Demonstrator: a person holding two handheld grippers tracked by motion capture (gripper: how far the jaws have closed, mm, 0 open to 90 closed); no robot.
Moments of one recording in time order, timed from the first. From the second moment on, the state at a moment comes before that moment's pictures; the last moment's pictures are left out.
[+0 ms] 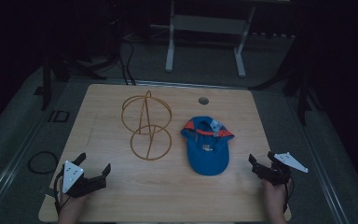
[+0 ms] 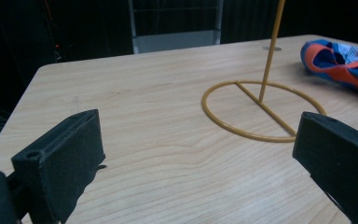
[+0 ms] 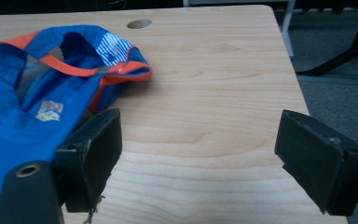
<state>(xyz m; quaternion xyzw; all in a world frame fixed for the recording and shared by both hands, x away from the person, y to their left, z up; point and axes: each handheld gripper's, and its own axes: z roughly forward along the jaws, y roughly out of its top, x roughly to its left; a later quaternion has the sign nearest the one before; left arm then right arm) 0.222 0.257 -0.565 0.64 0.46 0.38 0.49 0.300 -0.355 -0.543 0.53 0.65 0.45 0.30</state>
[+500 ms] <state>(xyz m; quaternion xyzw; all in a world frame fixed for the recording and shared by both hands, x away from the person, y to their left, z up) 0.226 0.254 -0.565 0.65 0.47 0.31 0.51 0.328 -0.337 -0.495 0.49 0.71 0.45 0.25</state>
